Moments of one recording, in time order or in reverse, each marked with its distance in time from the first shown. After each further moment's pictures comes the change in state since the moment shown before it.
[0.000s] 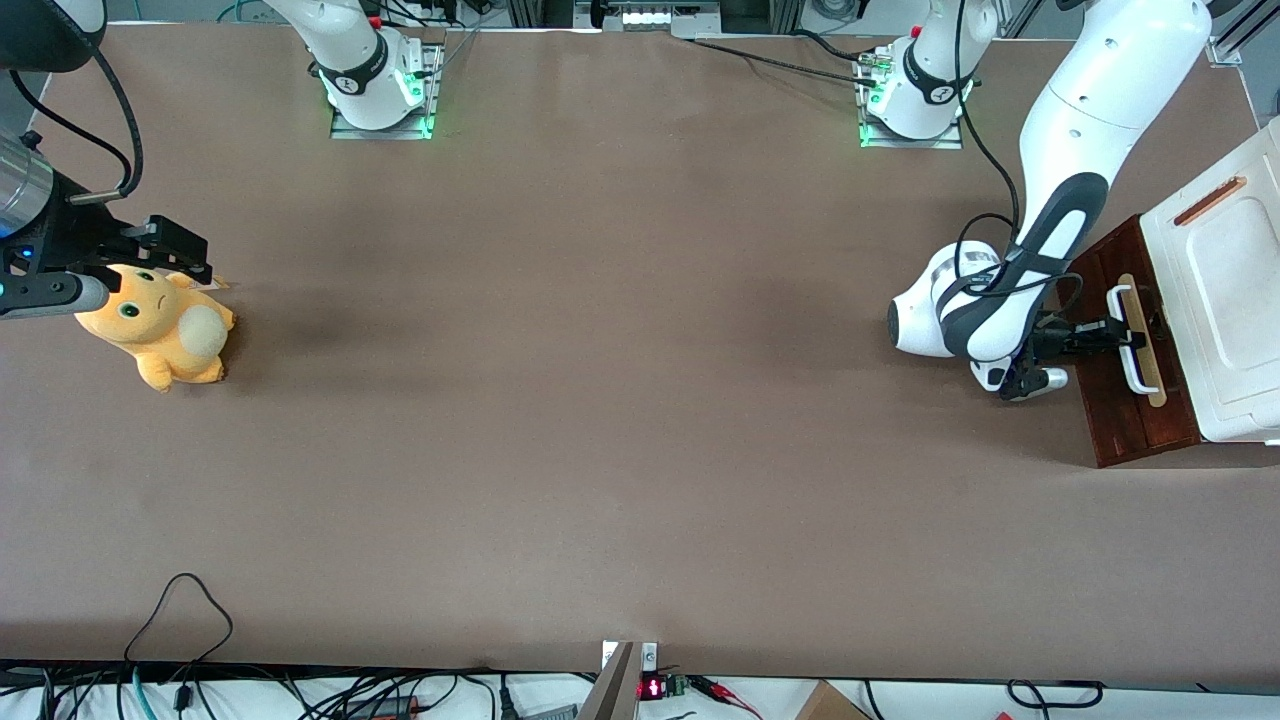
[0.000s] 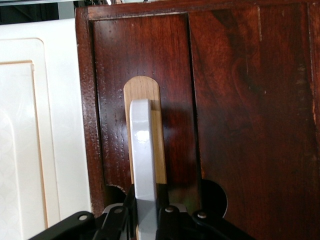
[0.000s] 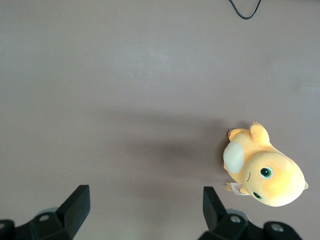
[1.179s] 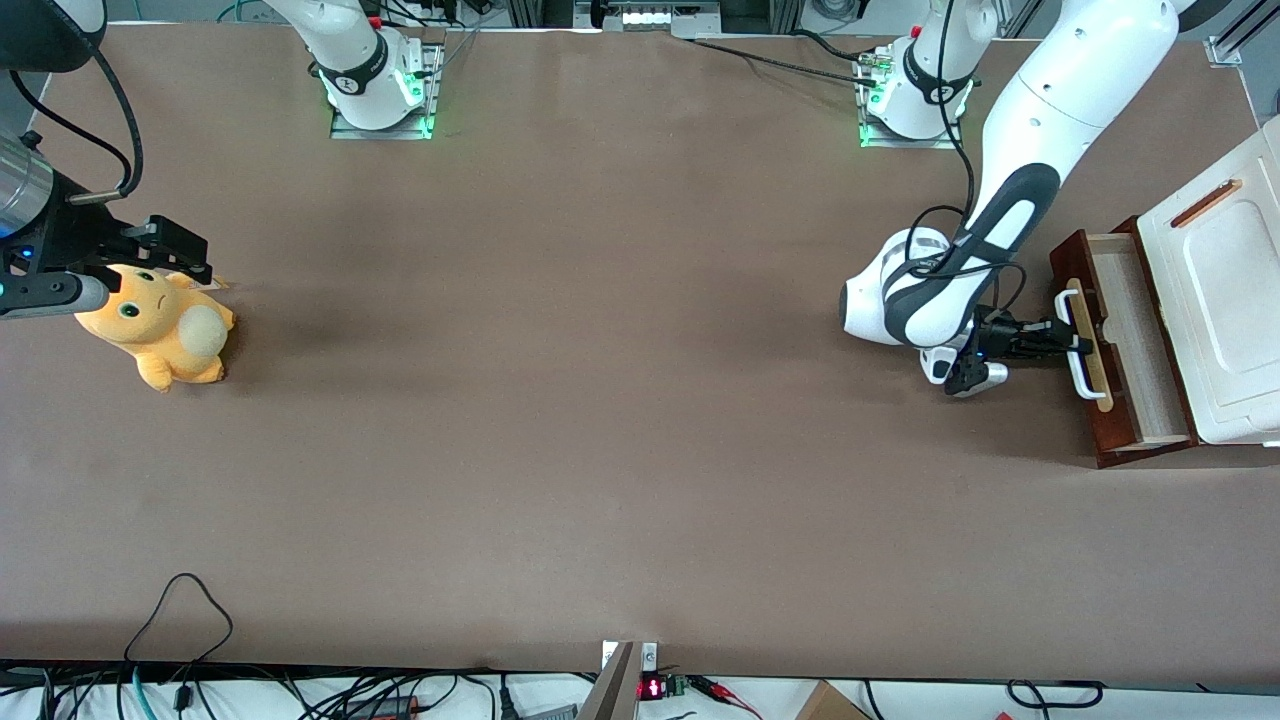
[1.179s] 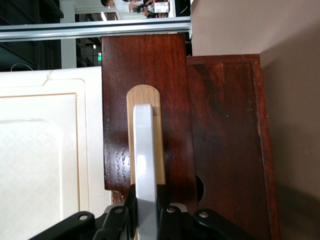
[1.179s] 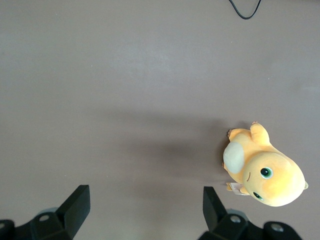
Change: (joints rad) arm -0.024 0.012 -0.144 -0.005 -0.007 -0.062 -0.013
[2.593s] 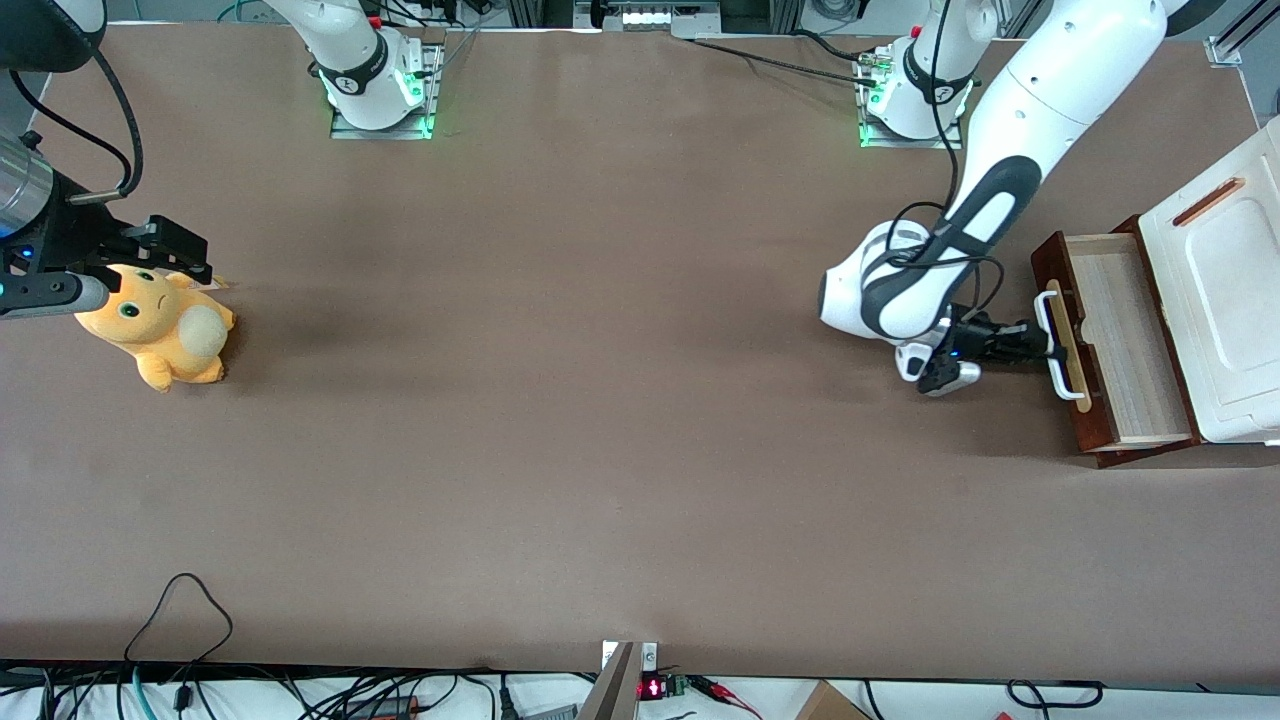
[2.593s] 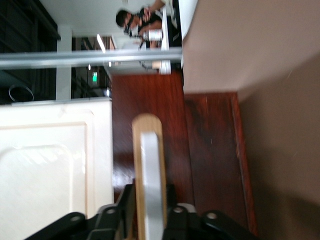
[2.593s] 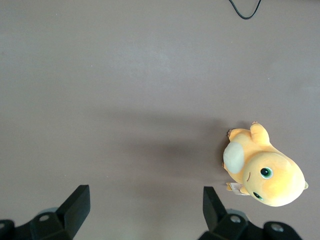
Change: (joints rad) arm -0.029 0.006 -0.067 0.027 0.030 0.017 0.026
